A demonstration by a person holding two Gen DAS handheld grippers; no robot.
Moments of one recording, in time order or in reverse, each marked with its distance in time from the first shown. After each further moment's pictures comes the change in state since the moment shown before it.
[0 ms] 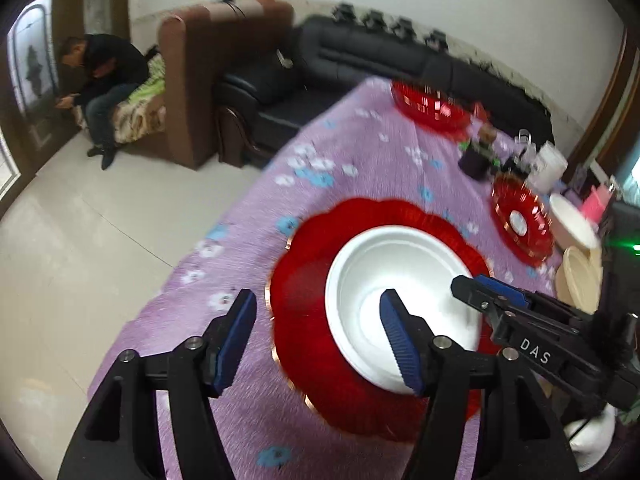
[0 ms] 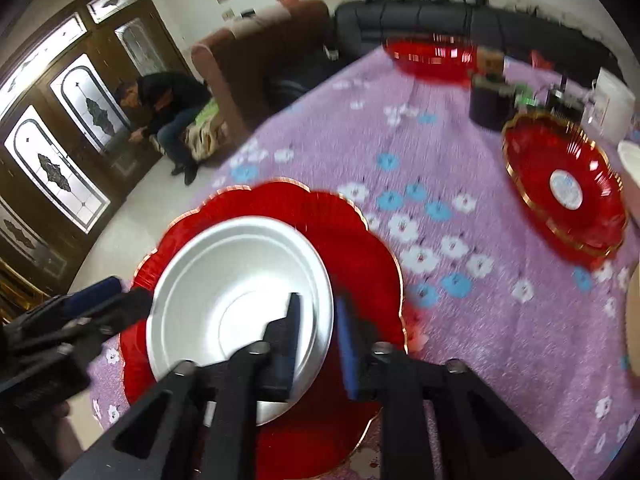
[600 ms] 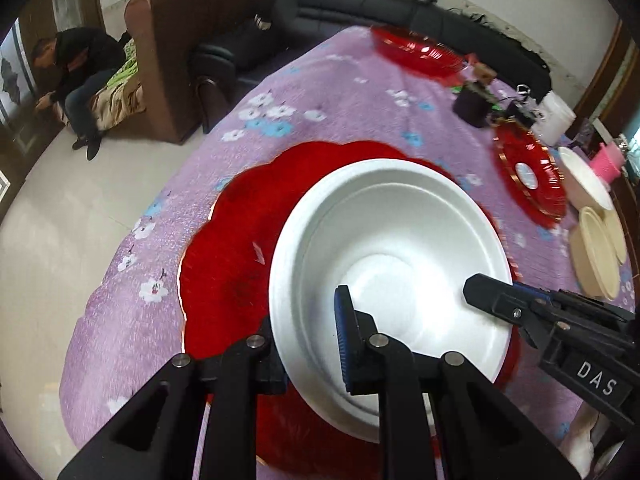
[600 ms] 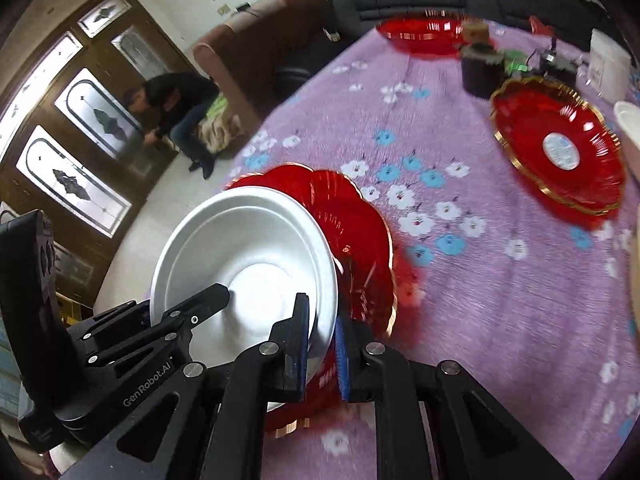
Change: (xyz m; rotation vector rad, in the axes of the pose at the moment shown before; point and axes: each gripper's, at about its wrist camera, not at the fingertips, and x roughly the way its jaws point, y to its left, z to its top) left arm 0.074 -0.032 -0.001 0.089 0.190 0.011; right arm -0.004 -0.012 -0.007 0.093 0.135 0.076
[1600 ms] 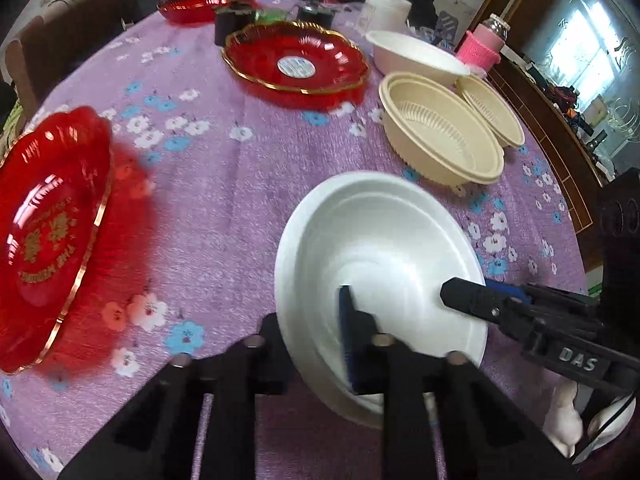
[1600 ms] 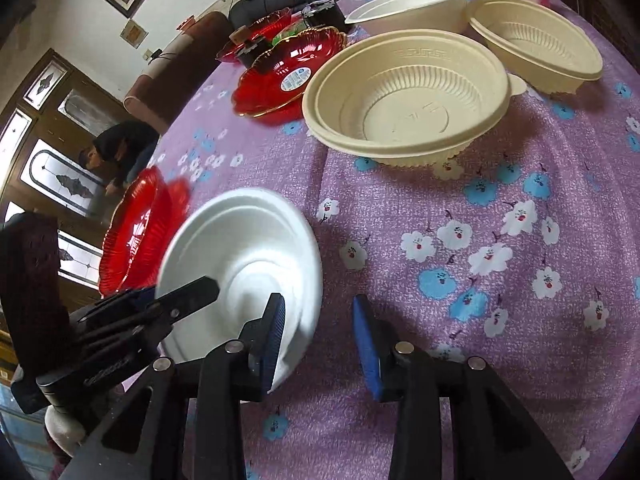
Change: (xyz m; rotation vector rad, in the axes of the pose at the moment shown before) left arm -0.005 -0.218 -0.084 0.256 0.105 -0.267; right arm -0.131 -0.193 -0.122 0.243 -0.047 -0.051
